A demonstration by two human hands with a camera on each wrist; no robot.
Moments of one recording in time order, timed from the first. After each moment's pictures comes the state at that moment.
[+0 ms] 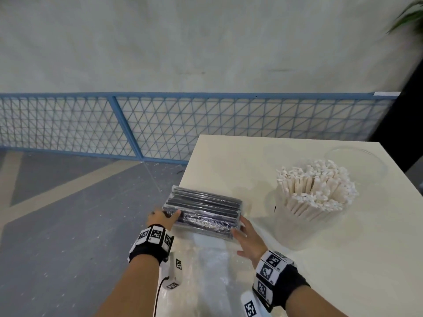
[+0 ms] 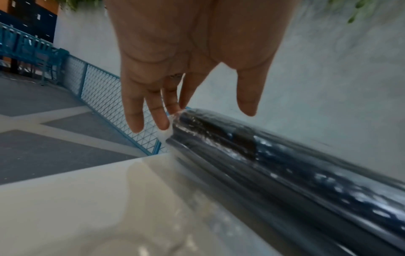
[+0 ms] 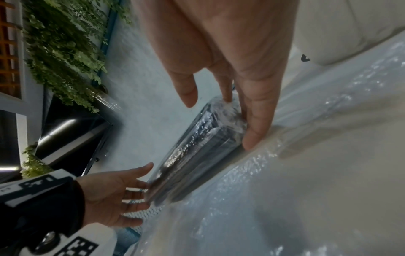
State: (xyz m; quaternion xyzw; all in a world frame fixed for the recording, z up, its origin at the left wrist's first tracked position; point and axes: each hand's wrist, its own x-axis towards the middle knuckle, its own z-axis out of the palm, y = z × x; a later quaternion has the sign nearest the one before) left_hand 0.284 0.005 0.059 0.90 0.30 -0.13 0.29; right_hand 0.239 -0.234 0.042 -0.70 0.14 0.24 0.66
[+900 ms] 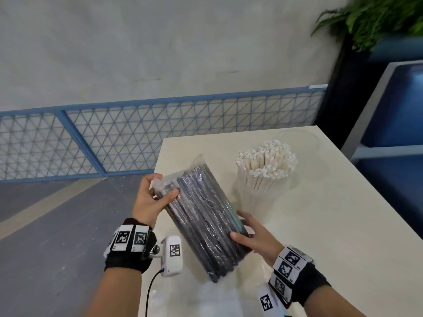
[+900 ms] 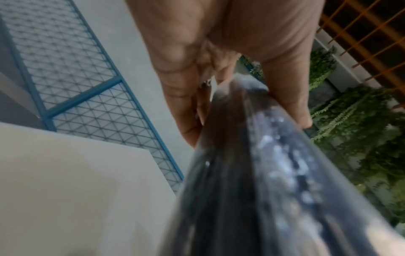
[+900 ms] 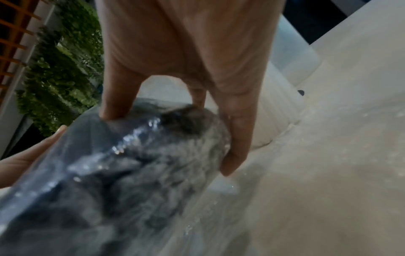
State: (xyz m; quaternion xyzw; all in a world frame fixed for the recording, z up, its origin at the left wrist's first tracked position) left_hand 0.248 -0.051 0.139 0.69 0.00 -0.01 0.73; right_hand 0.172 -0.307 0.052 -0.74 0.06 0.15 0.66
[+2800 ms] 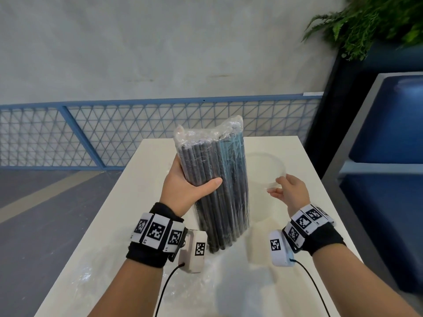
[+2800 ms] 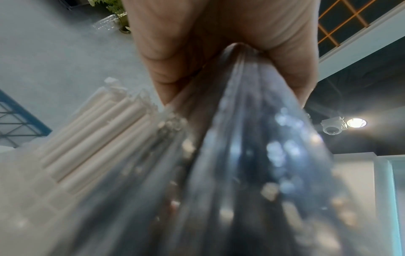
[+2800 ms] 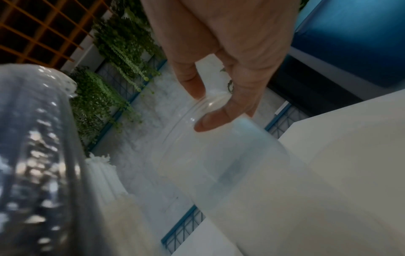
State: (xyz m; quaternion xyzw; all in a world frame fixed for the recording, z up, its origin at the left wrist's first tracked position) left_hand 0.211 -0.303 0.206 0.80 -0.06 0.09 0.59; right_hand 0.251 -0.551 0.114 -0.66 0.22 -0.09 0.72
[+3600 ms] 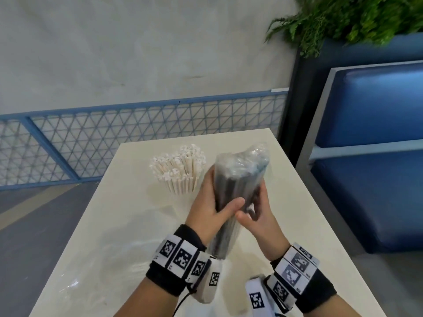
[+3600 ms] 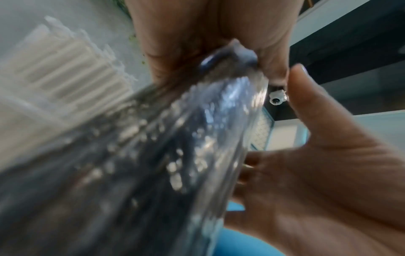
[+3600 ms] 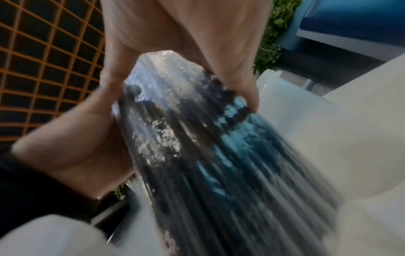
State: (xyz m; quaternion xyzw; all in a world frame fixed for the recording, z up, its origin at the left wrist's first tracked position) left_hand 0.146 -0.352 0.179 0.77 -0.24 -0.02 0.59; right_hand 0.113 -0.489 0.128 -0.68 -0.05 -0.10 0.73
